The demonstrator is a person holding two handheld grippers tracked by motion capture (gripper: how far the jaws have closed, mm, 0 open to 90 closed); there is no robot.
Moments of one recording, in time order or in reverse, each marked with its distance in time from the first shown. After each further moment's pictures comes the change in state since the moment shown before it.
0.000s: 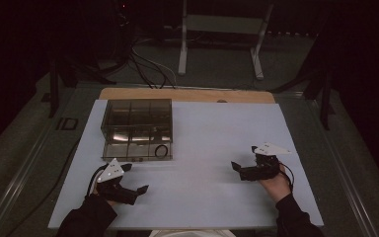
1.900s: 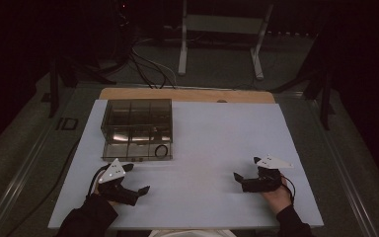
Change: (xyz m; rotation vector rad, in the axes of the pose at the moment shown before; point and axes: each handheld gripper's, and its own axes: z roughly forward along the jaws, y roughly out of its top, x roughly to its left) left arm -0.004 0.003 0.001 -0.006 -0.021 0.027; right arm 0.007 -0.036 -0.005 0.002 -0.009 0.018
